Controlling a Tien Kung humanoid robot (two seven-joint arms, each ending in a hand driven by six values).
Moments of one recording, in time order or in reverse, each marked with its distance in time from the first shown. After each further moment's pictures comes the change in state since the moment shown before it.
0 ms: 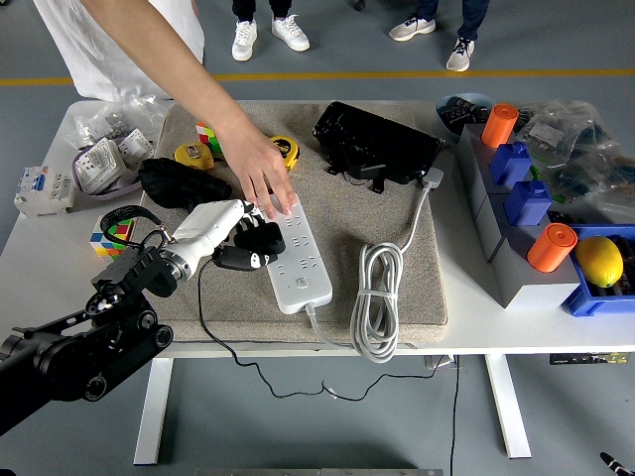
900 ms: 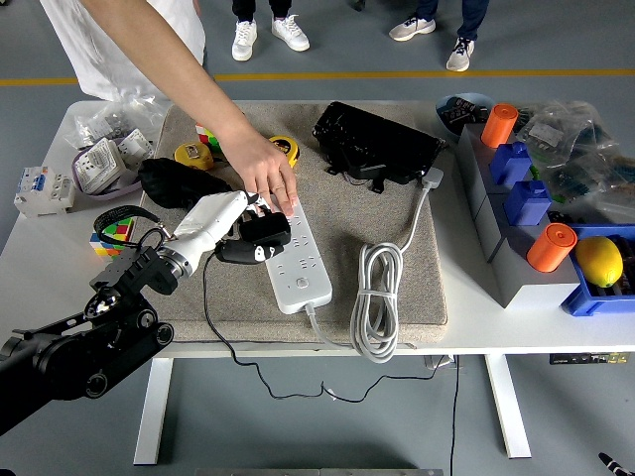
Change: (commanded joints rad) left arm 0.003 0.004 -0.014 -0.008 -0.067 0.078 -0.103; right arm -0.001 0.005 0.001 0.000 -0.002 0.000 0.000
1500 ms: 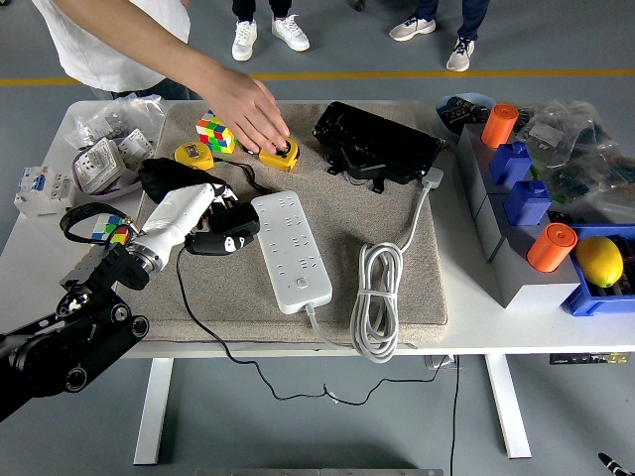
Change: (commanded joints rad) left arm 0.027 0.043 -0.060 0.061 0.003 0.001 -0.025; right arm 0.000 -0.003 -0.008 0.000 0.000 0.001 0.001
